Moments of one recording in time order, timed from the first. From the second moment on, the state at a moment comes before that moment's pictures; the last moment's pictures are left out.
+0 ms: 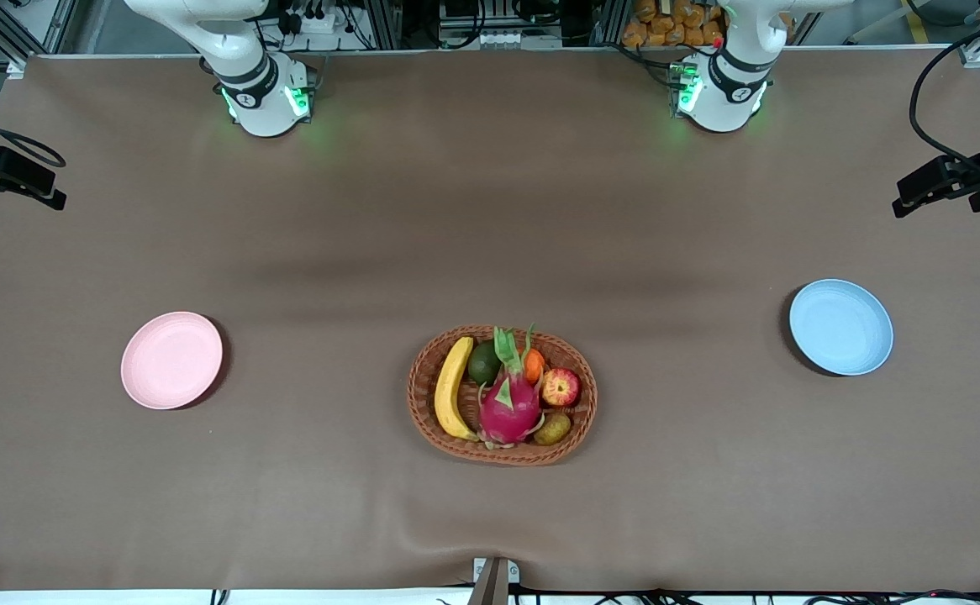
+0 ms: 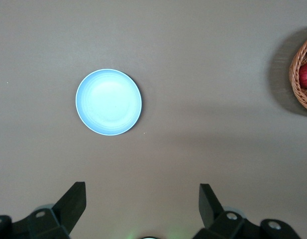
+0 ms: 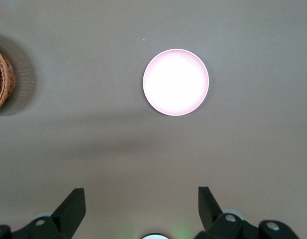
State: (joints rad) left arm -0.02 -0.03 0.02 -1.59 0.01 1.52 -0.06; right arm -0.02 -0.02 -0.05 -1.53 0.01 1.44 -0.01
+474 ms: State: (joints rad) left arm -0.02 -0.03 0.02 -1.59 0.01 1.52 -0.06; right arm -0.02 -0.02 -0.05 -1.53 0.01 1.44 -0.03
